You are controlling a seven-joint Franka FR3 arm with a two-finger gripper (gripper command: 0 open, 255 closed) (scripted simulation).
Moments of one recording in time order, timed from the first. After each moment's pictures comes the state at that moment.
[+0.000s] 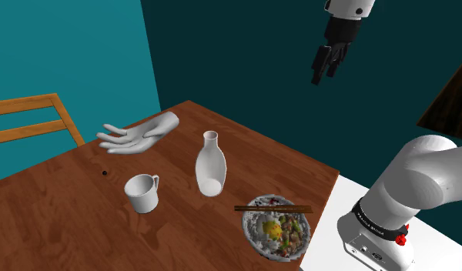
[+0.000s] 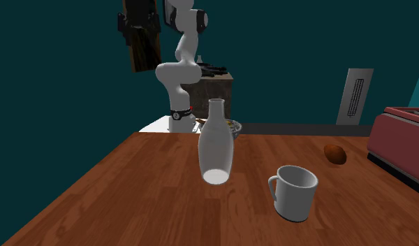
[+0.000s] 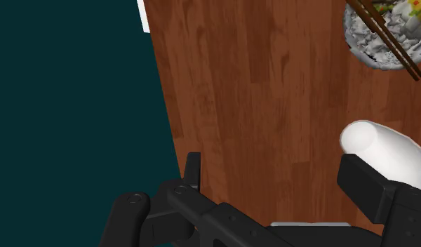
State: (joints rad) arm 0.00 -0.80 0.02 -2.33 -0.01 1.56 -0.05
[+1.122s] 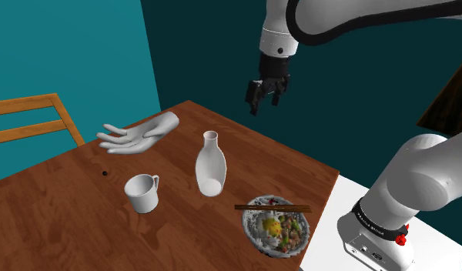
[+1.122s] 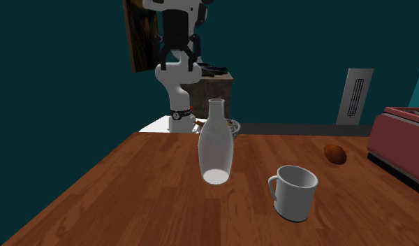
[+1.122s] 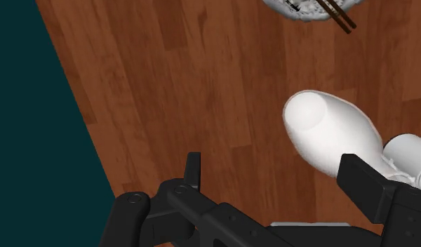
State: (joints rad) arm 0.06 -0.53 0.32 -2.32 0.14 1.85 0.29
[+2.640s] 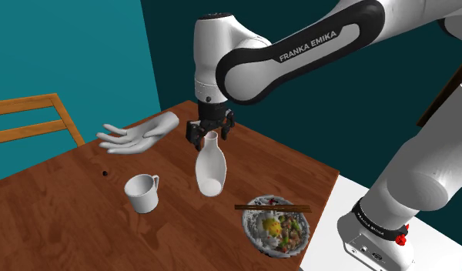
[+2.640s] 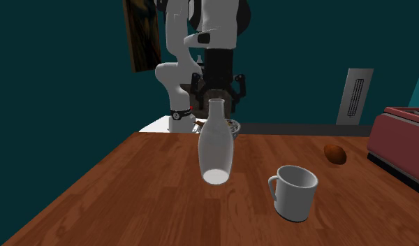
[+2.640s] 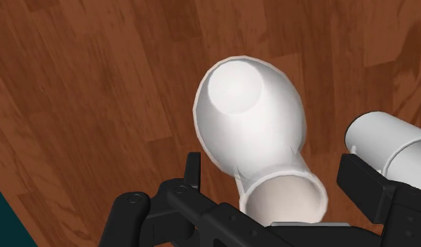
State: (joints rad) arm 0.07 -0.05 0.58 -2.14 -0.01 2.14 0.68
